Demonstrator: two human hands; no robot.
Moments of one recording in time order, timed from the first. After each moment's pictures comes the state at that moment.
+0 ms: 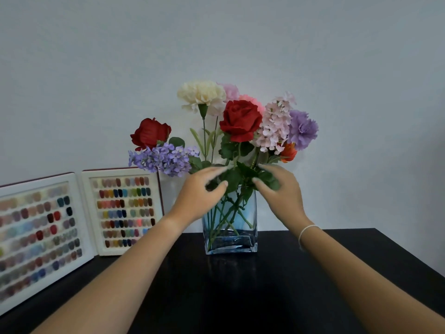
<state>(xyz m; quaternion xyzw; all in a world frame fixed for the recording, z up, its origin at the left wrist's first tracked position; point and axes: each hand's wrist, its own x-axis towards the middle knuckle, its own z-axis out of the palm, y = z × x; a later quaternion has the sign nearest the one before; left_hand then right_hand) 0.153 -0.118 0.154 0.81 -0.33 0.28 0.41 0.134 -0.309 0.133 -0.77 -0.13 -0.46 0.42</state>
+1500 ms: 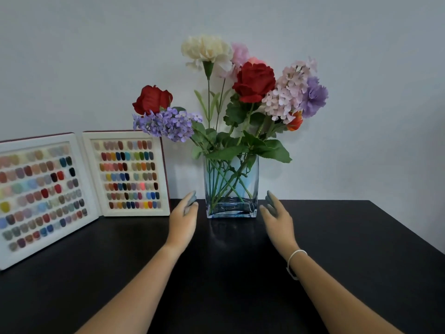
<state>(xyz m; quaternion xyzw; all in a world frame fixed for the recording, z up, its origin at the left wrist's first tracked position) 0.147 -0.081 0.014 0.74 -0.09 0.15 0.65 0.118 -0.292 0.007 -0.73 0.00 -0.24 0.64</state>
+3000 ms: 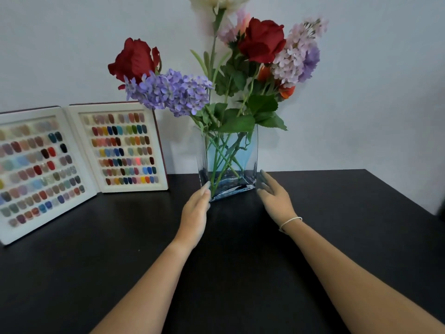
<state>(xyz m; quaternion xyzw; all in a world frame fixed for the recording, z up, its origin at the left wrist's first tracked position) 0.095 -0.103 -0.001 0.69 -0.12 0.05 0.71 0.110 -0.293 -0.005 -0.75 -0.03 -0.17 0.64</state>
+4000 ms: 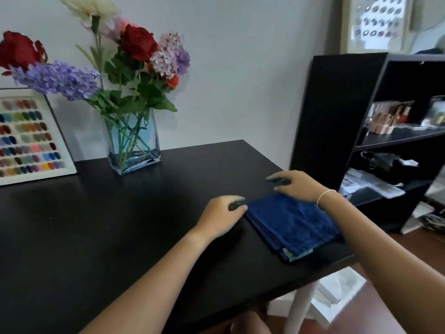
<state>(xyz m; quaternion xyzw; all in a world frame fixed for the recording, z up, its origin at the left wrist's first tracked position) -0.115 -0.274 0.001 0.83 -0.36 -0.05 0.43 -0.183 -0.485 0.048 -0.95 0.09 -0.08 0.29</state>
